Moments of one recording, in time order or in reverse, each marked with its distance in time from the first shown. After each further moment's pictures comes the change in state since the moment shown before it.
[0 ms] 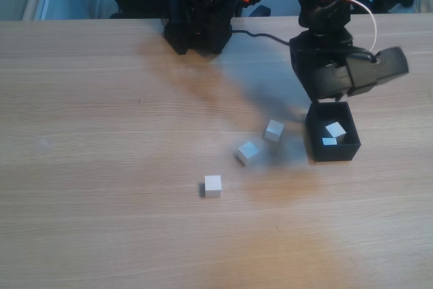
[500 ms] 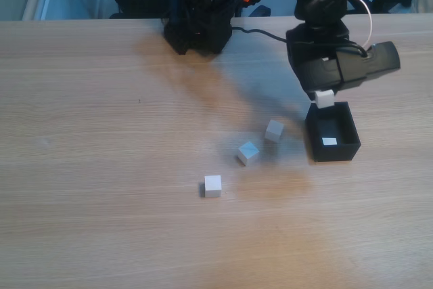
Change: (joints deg) arm -0.4 2.1 0.1 0.8 3.2
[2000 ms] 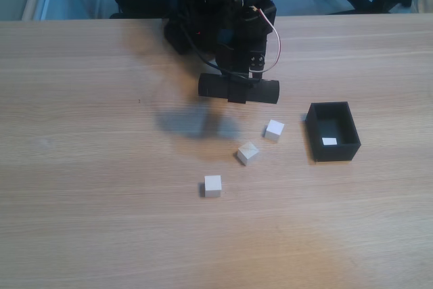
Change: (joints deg) arm 11.9 25.7 45.0 0.6 2.0
